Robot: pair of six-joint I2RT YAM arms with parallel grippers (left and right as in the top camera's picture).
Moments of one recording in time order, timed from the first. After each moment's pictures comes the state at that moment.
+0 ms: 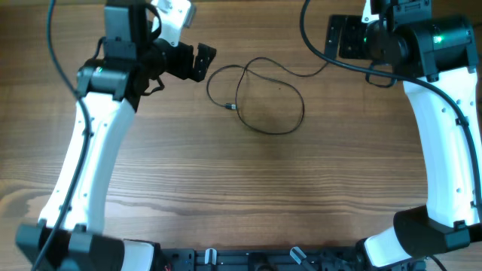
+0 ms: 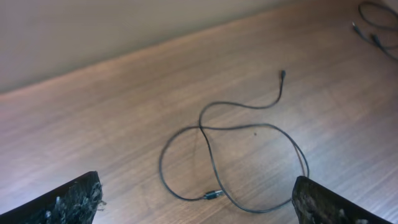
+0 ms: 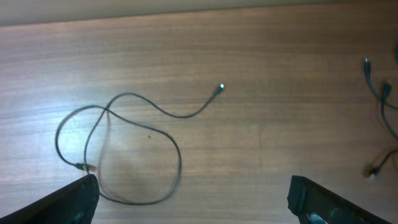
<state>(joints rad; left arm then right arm) -0.15 1.57 1.53 -0.69 0.37 0.17 0.24 1.71 2.10 -1.32 0.18 0.24</state>
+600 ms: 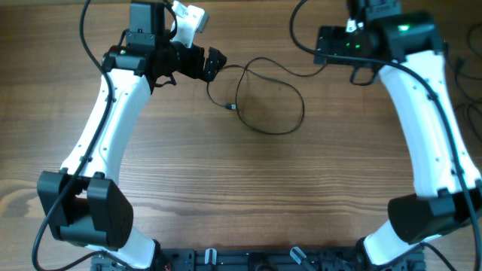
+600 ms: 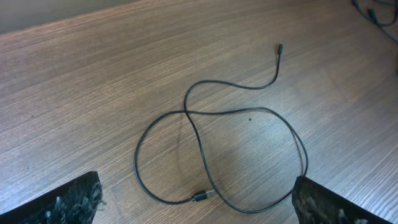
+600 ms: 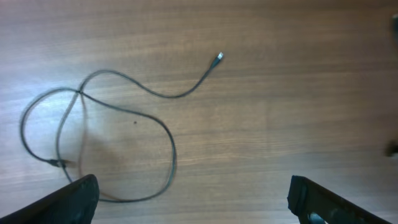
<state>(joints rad) -0.15 1.75 1.53 -0.64 0.45 0.17 0.24 1.78 1.93 -1.23 0.18 0.29</state>
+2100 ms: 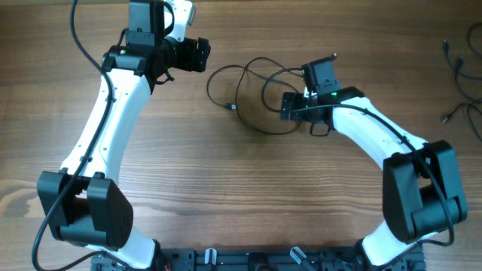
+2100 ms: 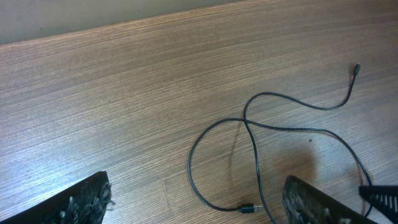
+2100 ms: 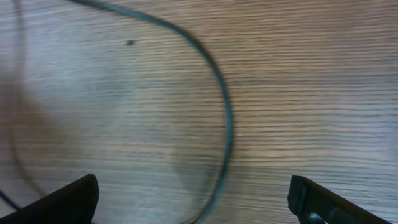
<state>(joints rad) -0.15 1.75 1.53 -0.59 0.21 0.08 0.32 1.80 1.11 -0.47 -0.01 0.37</state>
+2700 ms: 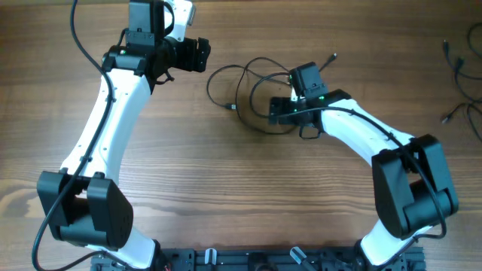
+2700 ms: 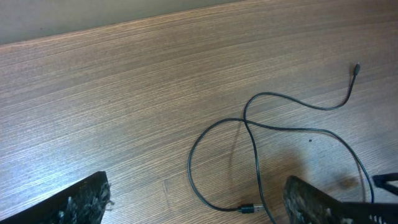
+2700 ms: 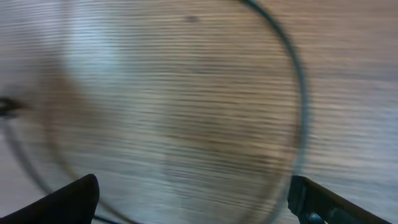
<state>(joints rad) -0.15 1.75 1.53 -0.59 0.21 0.08 0.38 1.84 1.10 -0.41 -0.08 0.37</state>
